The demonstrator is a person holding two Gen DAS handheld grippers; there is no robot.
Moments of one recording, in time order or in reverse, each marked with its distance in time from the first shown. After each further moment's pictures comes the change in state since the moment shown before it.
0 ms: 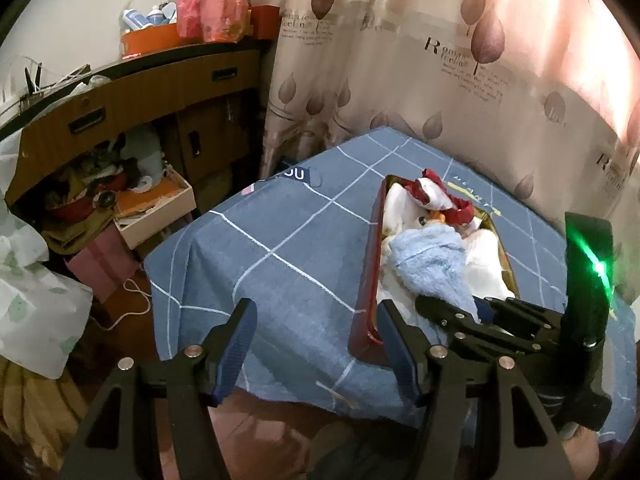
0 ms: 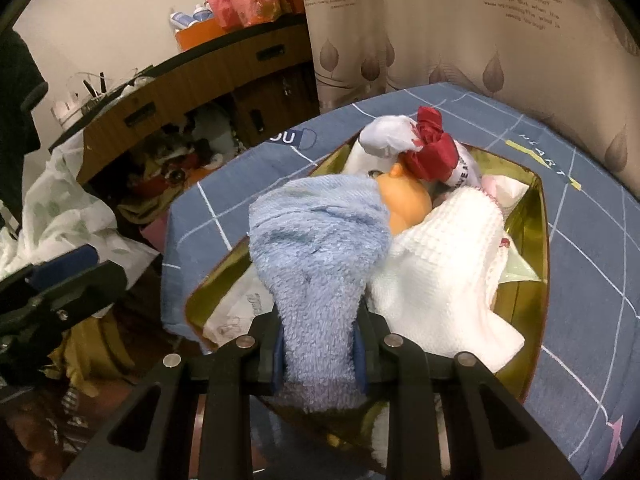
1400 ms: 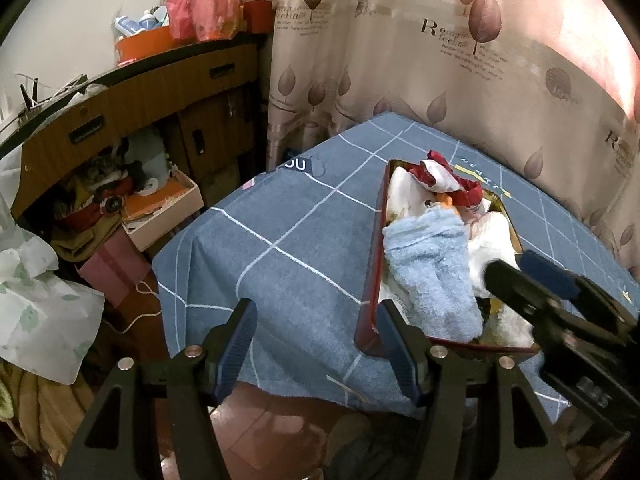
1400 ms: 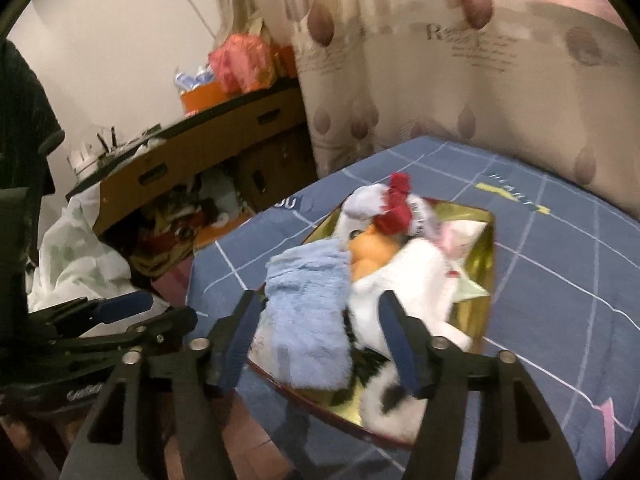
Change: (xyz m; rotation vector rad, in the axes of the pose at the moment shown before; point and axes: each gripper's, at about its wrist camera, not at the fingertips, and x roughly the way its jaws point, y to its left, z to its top) left arm 0.009 -0.009 -0.003 0.053 0.029 0.044; right arm -0.071 -0.003 -0.008 0.064 -0.231 0.002
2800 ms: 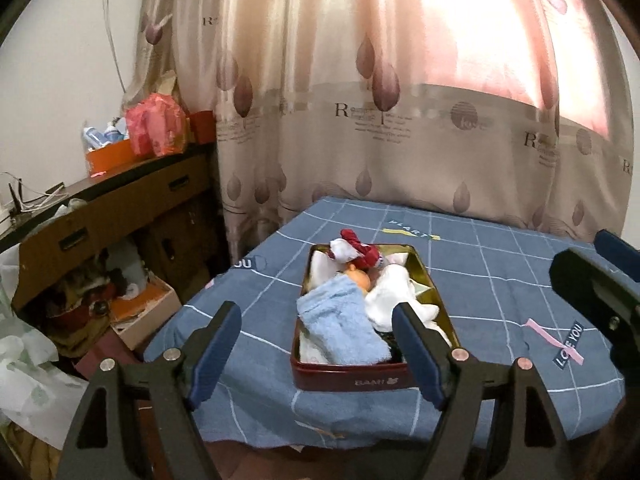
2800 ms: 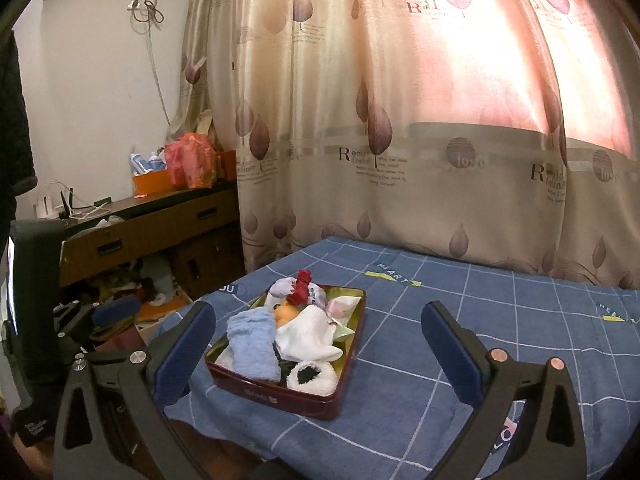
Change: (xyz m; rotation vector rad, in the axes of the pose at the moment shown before) left arm -0.093 -0.055 -0.022 0.208 -0.334 -0.105; right arm -0.157 0.025 -0.024 -0.005 -0.355 -0.317
